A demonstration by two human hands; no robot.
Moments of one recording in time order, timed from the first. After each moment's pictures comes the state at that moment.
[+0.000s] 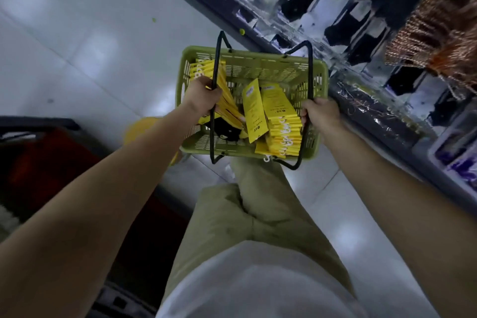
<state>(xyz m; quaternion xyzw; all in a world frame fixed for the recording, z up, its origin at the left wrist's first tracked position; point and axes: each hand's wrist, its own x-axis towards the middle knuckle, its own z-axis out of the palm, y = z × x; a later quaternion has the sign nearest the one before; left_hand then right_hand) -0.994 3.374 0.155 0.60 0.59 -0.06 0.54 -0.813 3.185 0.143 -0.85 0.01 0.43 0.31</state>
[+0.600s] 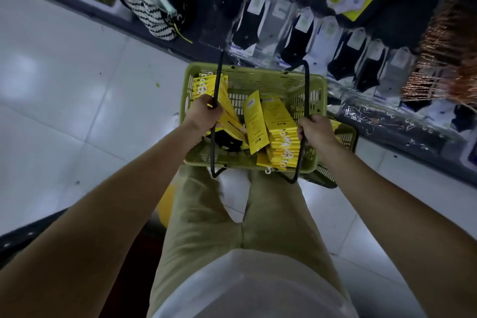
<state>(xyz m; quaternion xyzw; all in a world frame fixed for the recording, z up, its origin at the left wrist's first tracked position) -0.923 3.567 0.154 0.68 0.51 -0.12 0.52 -0.795 3.348 0.147 -0.84 0.10 0.40 0.35</state>
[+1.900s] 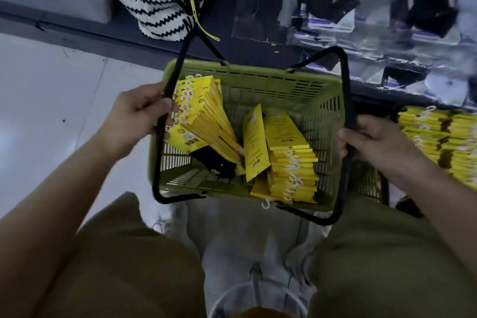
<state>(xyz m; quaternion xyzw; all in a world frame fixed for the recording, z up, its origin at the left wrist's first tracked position) -1.015 3.893 -0.175 0.73 0.35 -0.01 0.59 -0.878 3.567 -0.164 -0.83 -0.02 0.35 0.44</state>
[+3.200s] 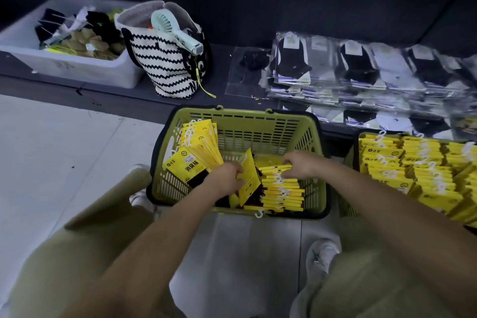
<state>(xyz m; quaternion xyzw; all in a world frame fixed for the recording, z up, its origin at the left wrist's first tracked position) -1.012 3.761 -0.285 0.92 0.17 -0.20 0.30 -0.896 3.583 -0.242 -0.89 -0.28 0.35 0.03</state>
